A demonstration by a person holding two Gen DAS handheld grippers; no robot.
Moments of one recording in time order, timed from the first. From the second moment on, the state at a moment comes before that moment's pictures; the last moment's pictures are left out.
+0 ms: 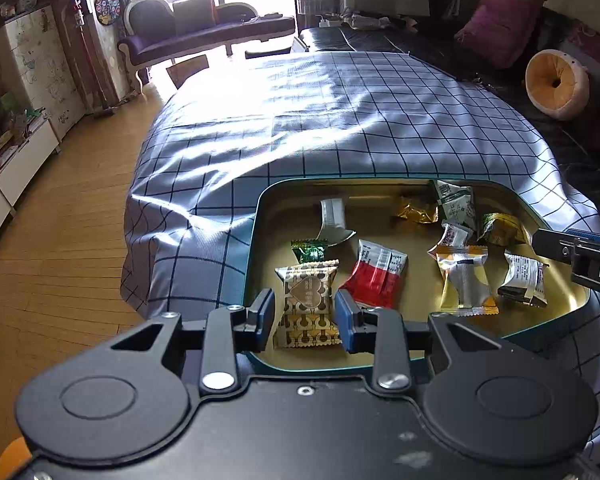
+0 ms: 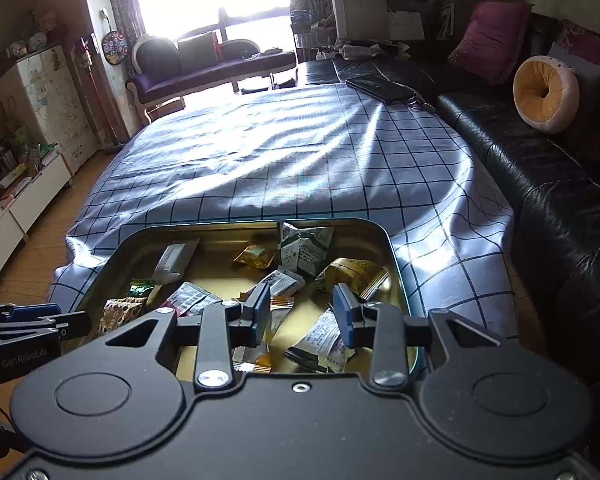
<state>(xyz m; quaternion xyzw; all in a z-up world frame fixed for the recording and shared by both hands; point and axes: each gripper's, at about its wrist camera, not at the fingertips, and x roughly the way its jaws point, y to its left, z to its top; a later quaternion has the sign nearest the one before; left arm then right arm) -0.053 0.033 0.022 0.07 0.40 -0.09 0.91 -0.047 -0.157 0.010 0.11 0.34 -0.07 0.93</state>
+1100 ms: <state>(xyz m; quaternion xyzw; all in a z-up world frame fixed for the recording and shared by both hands) -0.074 0.032 0.006 0.09 0.38 -0.07 0.92 -0.074 -0.129 -0.009 0.09 0.33 -0.07 0.94</state>
